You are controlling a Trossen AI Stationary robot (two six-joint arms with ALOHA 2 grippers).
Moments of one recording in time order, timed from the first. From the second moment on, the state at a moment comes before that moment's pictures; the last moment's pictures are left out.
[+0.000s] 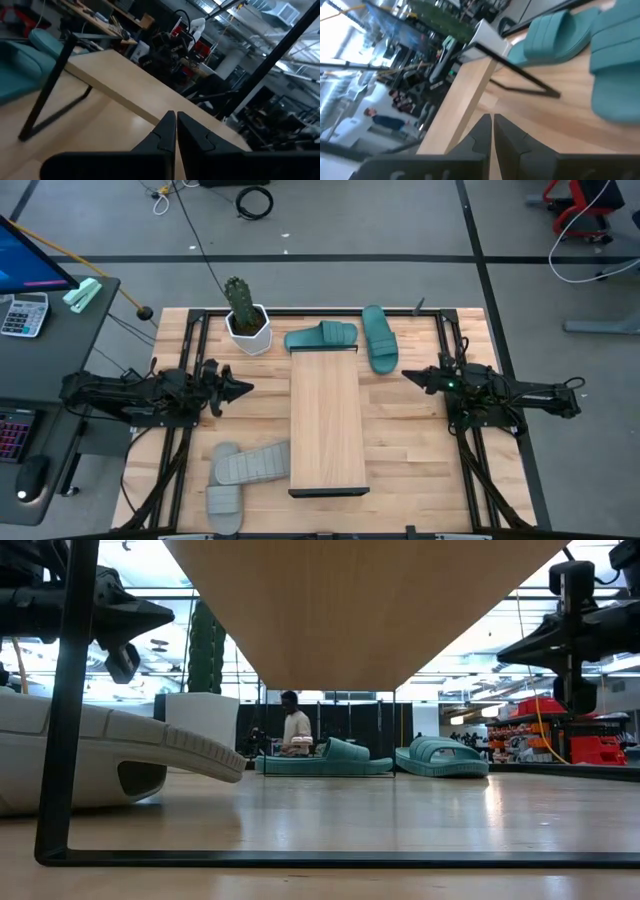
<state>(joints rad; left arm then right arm) -0.04 0.21 0.01 0.28 -0.14 -0.60 -0.07 0.01 0.09 -0.21 0.27 1.07</state>
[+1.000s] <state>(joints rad) -0.04 0.21 0.01 0.10 -0.29 -0.83 -0.11 0.25 0.09 -0.11 0.51 1.15</state>
